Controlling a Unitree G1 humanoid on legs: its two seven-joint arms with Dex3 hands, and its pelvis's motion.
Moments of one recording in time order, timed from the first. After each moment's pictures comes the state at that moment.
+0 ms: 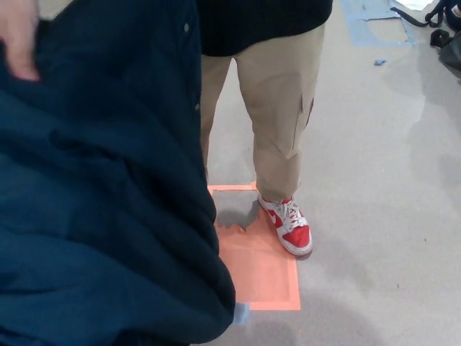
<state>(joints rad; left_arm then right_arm) -0.81 0.36 0.17 0.59 -0.16 0.08 -0.48 -0.32 -0.45 0.23 1.32 -0.29 -0.05 0.08</state>
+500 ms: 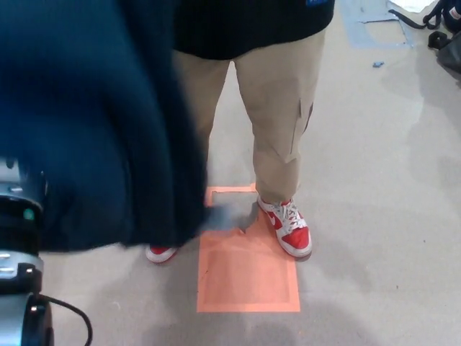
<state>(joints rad) -0.84 0.36 0.17 0.57 -0.18 0.09 -0.47 -0.32 -0.45 0.22 1.32 -0.31 -0.05 0.08</state>
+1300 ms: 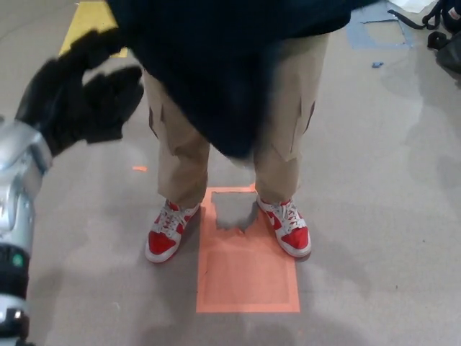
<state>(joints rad) -0.63 0.37 0.18 0.55 -0.19 0.08 -0.50 -0.31 -0.45 0.20 1.32 -0.31 -0.05 0.09</state>
